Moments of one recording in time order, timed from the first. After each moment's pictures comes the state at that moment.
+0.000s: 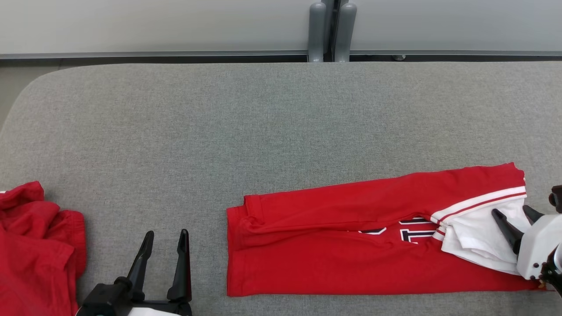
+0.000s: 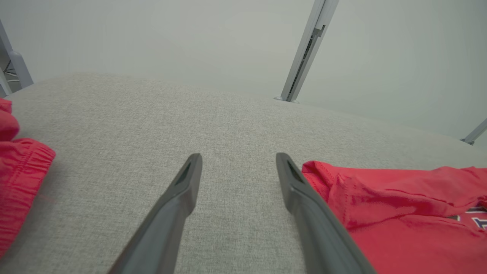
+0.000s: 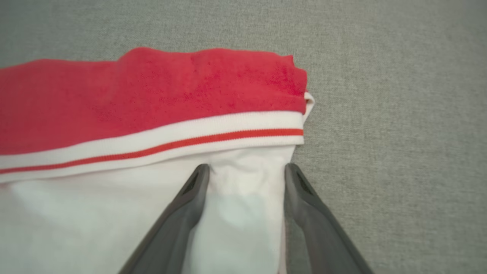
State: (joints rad) left arm 0.10 0.07 -0.14 0.08 -0.33 -0.01 -0.26; right arm -0.35 -0.46 0.23 0.63 0.52 0.13 0.20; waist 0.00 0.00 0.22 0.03
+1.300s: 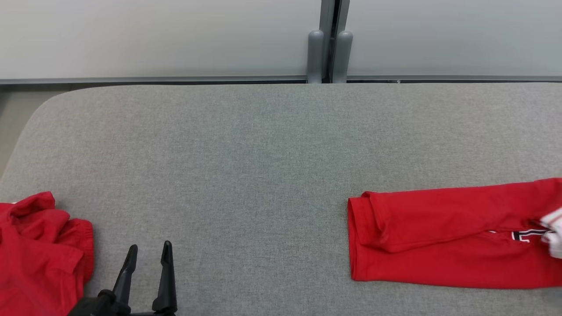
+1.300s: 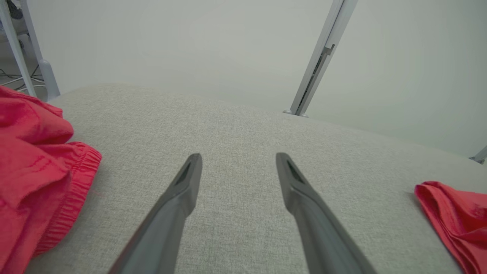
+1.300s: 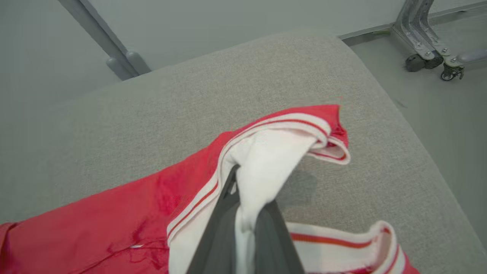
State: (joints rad) left arm 0.14 0.05 -0.07 0.09 -0.34 -0.03 -0.26; right arm -0.24 -0.78 0.07 0.52 1.01 0.13 0.33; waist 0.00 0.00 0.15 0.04
